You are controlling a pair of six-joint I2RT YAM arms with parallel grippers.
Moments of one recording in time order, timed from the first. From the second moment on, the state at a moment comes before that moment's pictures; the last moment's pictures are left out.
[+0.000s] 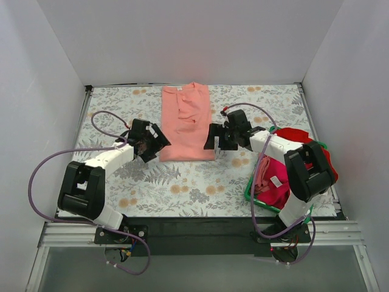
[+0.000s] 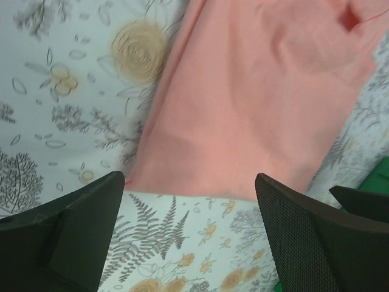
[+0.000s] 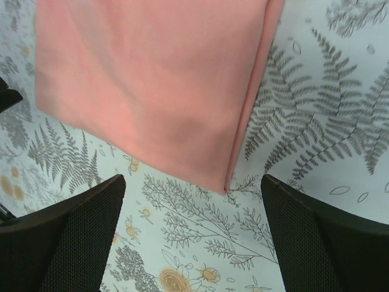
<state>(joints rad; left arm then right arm) -0.29 1.52 0.90 -0.24 0.05 -0.89 0.51 1.71 1.09 -0.19 -0.28 0.47</state>
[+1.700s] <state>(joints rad) -0.32 1.49 0.65 -0.11 0.07 -0.95 0.57 1.73 0.91 -0.11 -0.26 0.54</state>
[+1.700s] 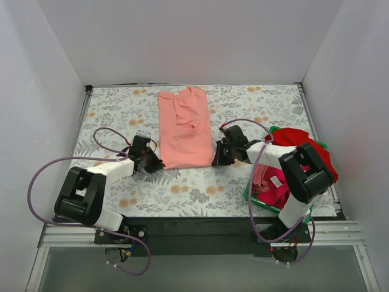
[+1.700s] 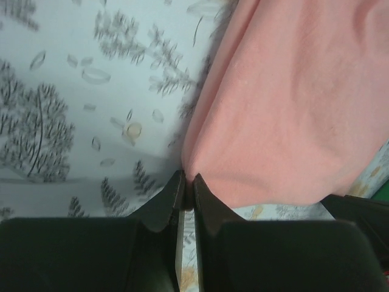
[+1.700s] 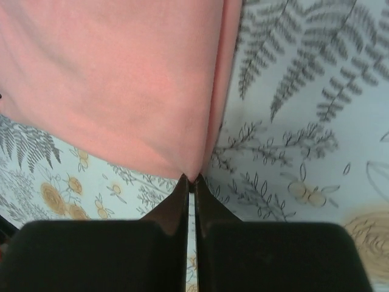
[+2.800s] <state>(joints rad) -0.69 0.83 0.57 -0.71 -0.13 -1.25 1.00 1.11 0.63 -0.37 -0.01 0.71</state>
